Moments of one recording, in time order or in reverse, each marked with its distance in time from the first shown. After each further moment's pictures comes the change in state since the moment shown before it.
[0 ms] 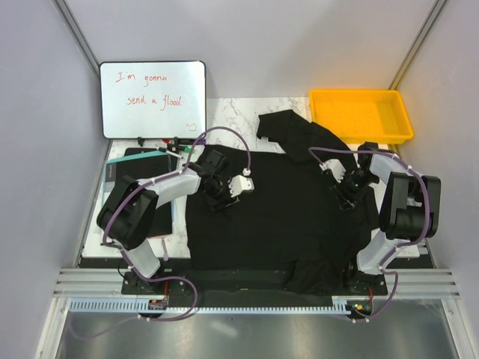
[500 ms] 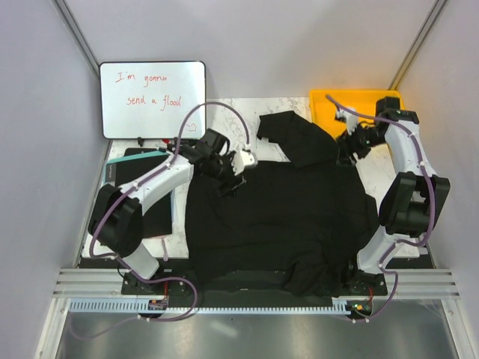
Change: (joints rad) left arm -0.013 -0.108 0.138 -0.122 0.100 -0.075; right arm -0.024 0.006 0.441 -0.233 -0.224 0.093
